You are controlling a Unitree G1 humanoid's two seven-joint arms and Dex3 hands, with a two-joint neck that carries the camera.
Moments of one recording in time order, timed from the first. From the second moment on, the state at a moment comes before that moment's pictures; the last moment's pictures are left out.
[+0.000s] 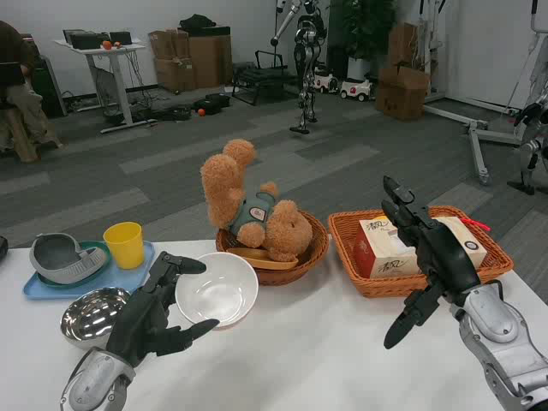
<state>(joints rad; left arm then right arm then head) -0.31 0.06 0.22 0.59 -0.01 -0.65 -0.39 -0.42 -0.60 0.18 0.37 0.38 -0.47 0.09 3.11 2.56</state>
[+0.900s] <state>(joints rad) -0.30 0.06 0.18 0.66 -0.02 -0.64 -0.39 -0.42 -0.58 0.18 0.37 0.39 -0.48 0.09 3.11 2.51</state>
